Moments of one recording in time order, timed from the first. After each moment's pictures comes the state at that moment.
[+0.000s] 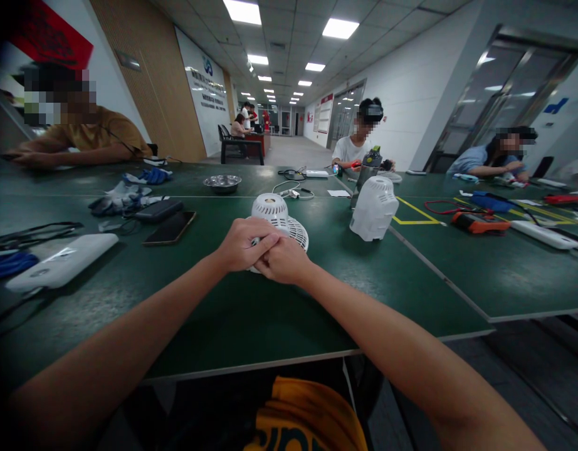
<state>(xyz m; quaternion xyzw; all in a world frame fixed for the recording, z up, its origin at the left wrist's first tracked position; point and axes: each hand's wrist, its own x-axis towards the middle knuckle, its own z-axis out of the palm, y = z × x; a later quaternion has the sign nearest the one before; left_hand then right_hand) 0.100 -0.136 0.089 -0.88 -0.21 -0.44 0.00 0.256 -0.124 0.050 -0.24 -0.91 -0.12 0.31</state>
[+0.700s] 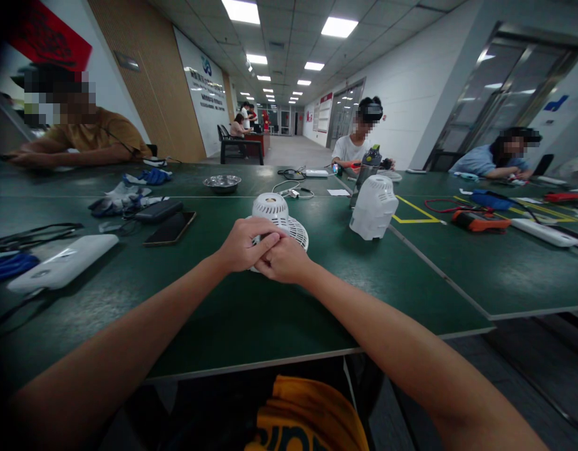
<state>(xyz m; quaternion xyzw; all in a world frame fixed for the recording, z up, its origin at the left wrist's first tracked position) 0.102 -0.139 0.090 -0.87 -0.24 -0.44 -0.02 0.259 -0.120 0.046 -0.20 -0.91 -0.14 0.34</state>
